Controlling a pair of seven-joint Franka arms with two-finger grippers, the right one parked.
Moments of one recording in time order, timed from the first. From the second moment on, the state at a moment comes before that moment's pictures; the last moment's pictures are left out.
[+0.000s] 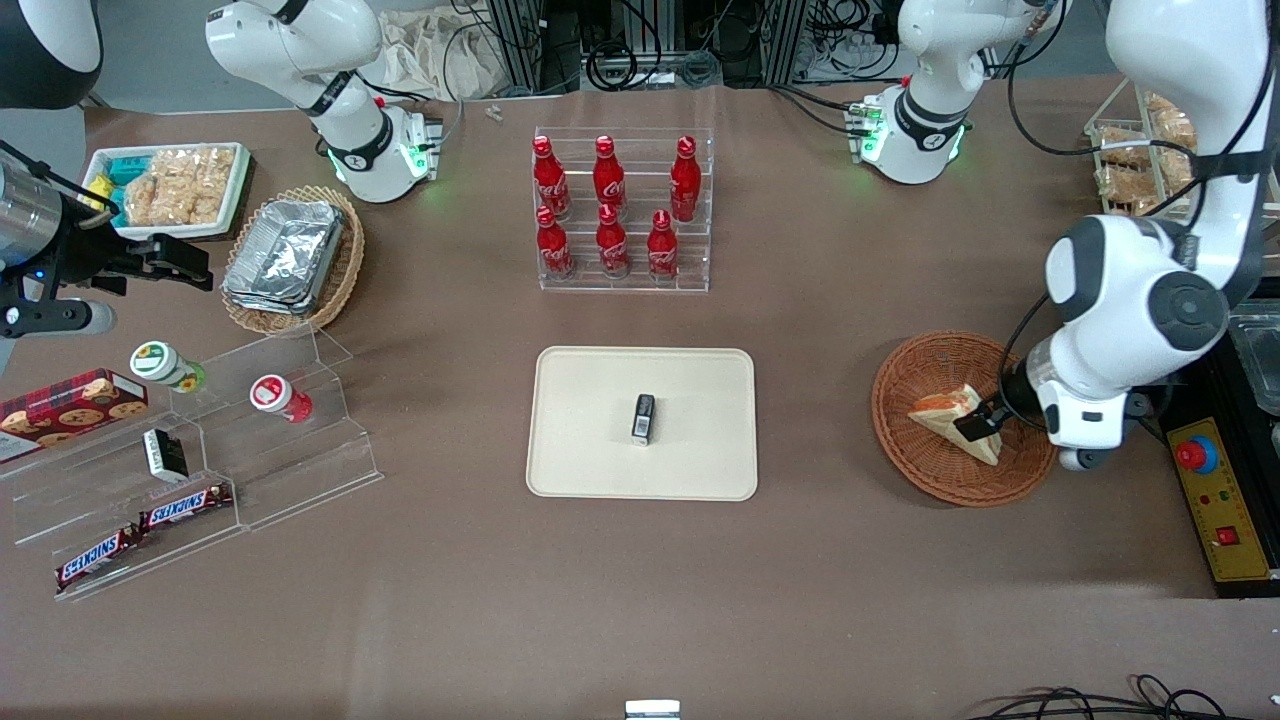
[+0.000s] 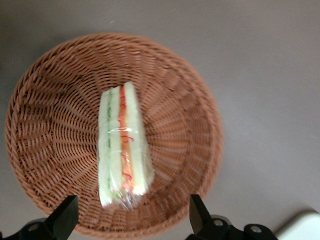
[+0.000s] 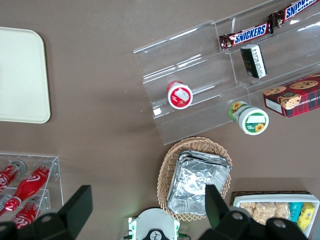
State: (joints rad) arm 0.22 0.25 -0.30 -2.05 0.07 2.29 -0.87
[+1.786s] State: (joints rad) arm 0.21 0.23 -0.37 -1.84 0.14 1.97 -1.02
